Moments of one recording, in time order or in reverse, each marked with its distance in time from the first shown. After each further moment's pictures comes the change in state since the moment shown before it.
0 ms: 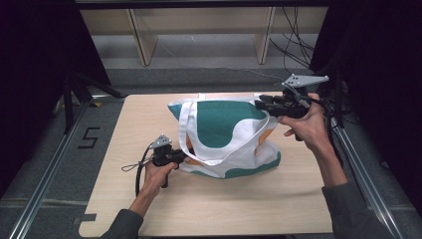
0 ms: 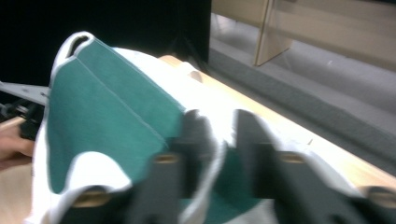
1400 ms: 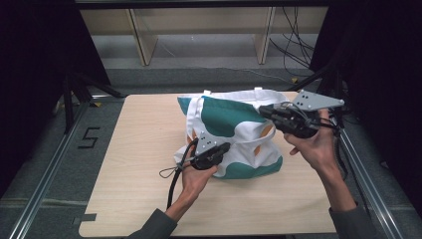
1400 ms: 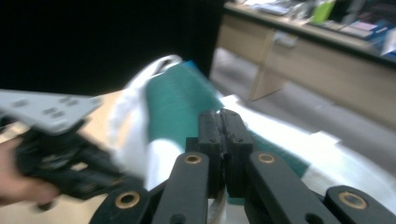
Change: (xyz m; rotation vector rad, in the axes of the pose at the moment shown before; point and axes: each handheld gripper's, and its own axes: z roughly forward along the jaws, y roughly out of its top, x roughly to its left) left arm -0.132 0.038 0.040 -0.076 0.055 0.214; right arm 0.047 -0.016 -0.038 -0.118 0.004 -0.132
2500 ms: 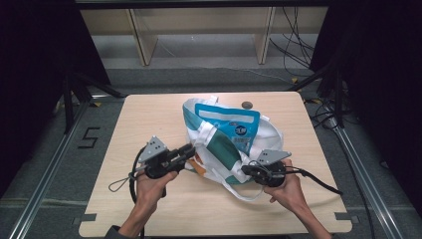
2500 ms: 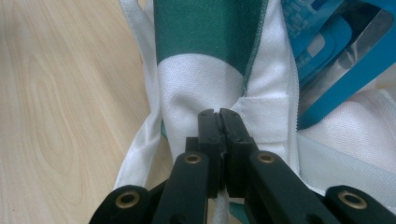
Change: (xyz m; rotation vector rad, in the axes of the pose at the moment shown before) left arm 0.046 0.014 -0.111 -0.082 0.022 -0.087; right arm 0.061 -0.135 0.053 0.342 0.121 0.027
